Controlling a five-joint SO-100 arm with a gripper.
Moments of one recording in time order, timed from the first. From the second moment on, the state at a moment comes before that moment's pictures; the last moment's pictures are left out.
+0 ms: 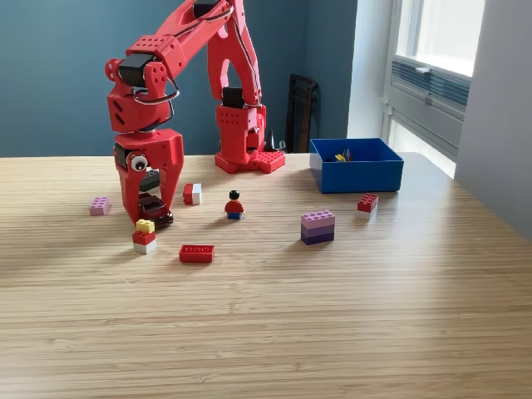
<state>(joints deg) 34.1 79.5 100.3 61.6 25.9</state>
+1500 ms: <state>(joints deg) -47.4 96.6 80.9 99.2 12.8</state>
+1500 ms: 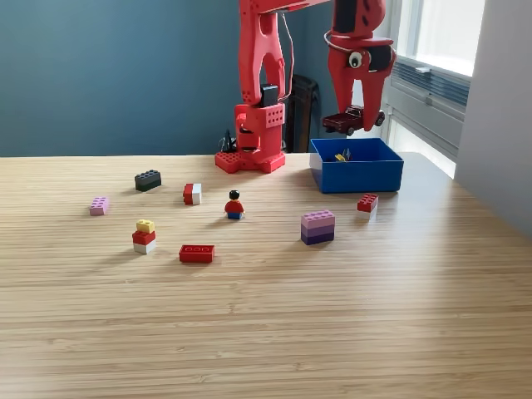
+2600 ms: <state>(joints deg) -72.9 96.8 102.7 96.9 3.2</state>
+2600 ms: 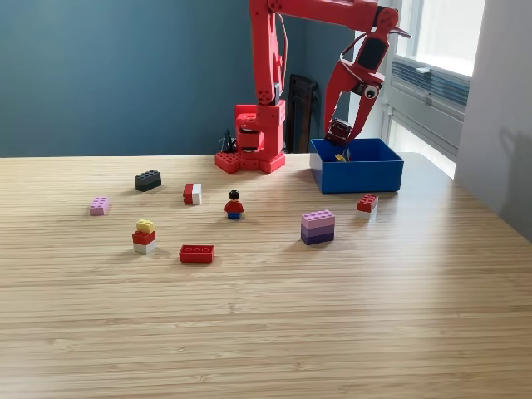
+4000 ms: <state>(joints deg) -47.0 97.3 64.5 97.8 12.6</state>
